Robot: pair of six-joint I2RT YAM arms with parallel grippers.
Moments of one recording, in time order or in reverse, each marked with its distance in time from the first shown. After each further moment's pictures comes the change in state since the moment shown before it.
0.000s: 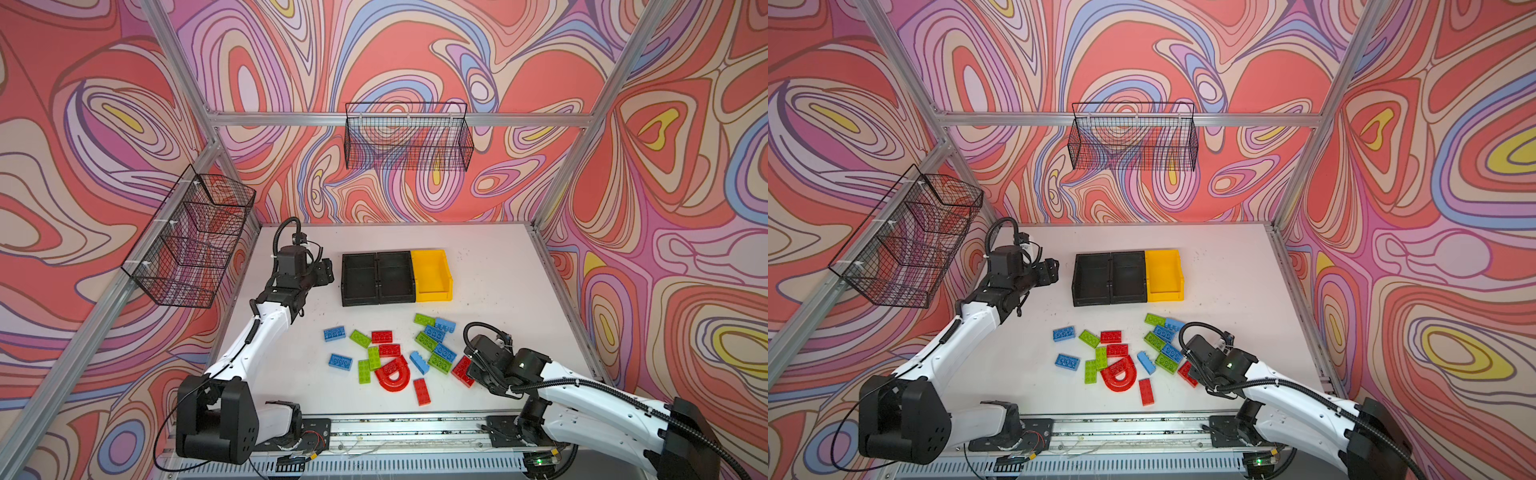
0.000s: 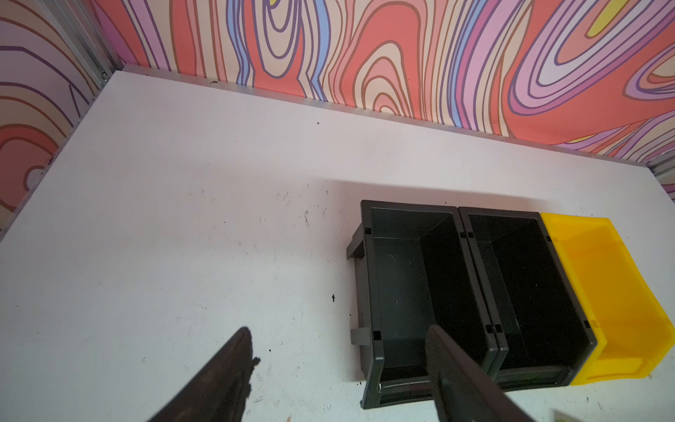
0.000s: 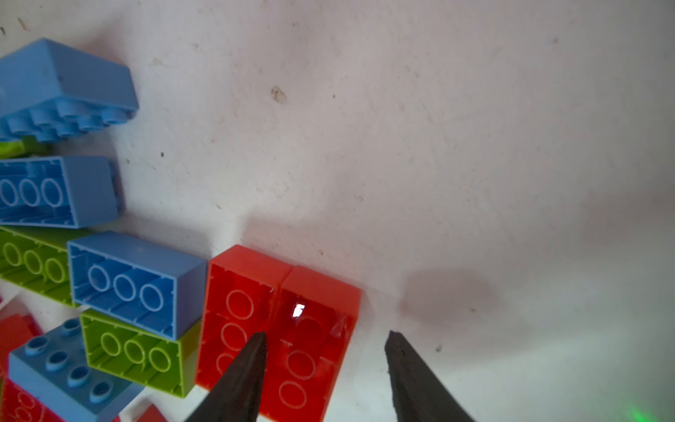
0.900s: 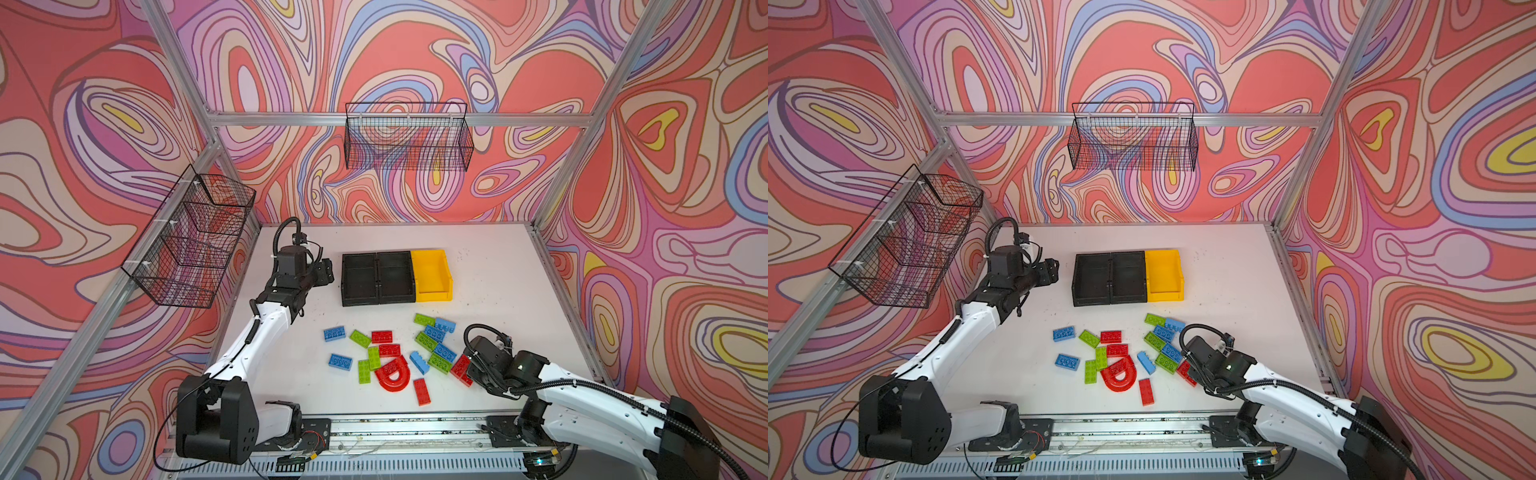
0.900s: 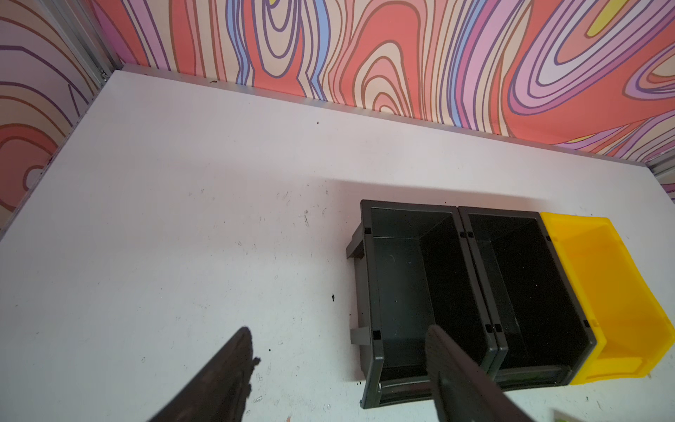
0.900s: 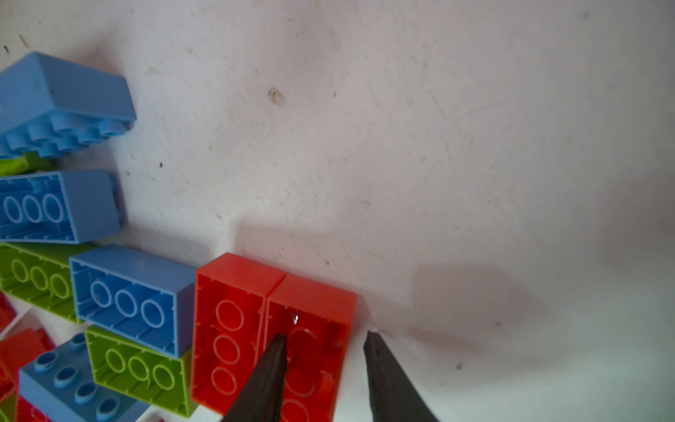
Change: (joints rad) left arm 0.000 0.000 0.000 -0.001 0.001 0.000; right arm 0.002 0.014 -0.031 0.080 0.004 0.045
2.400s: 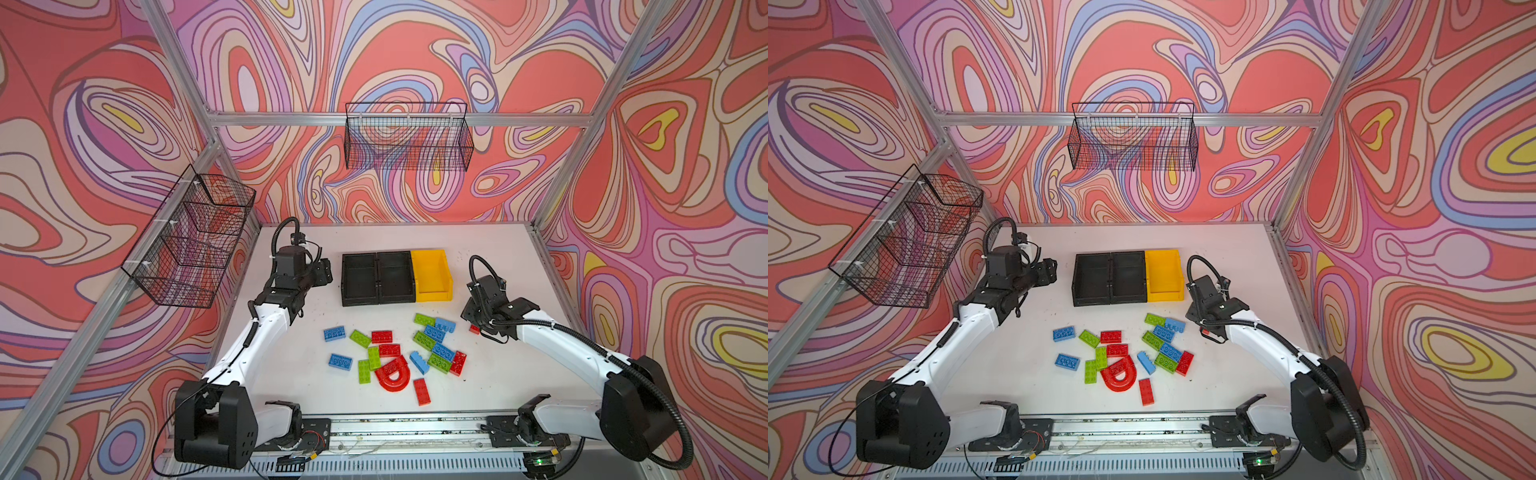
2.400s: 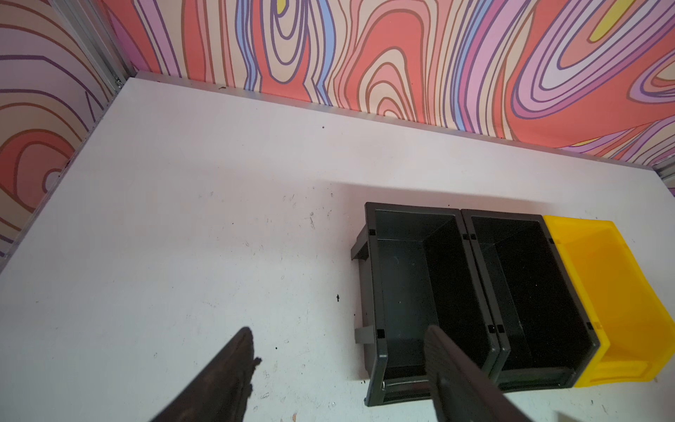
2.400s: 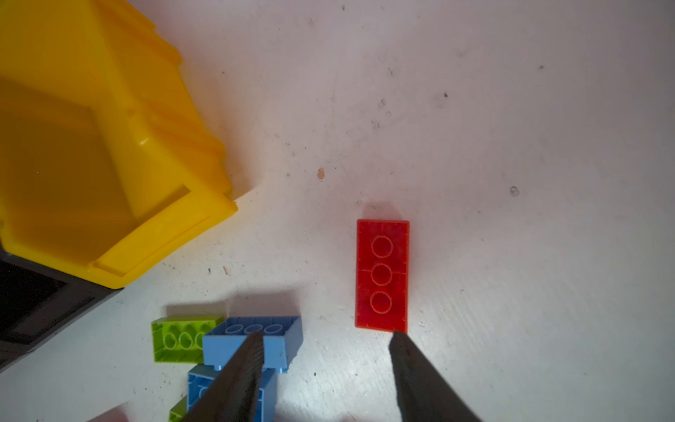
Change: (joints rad) left arm 0.000 -0.021 0.000 -0.013 -0.019 0.005; right arm -0.390 0.363 0.393 0.113 0.029 -0.509
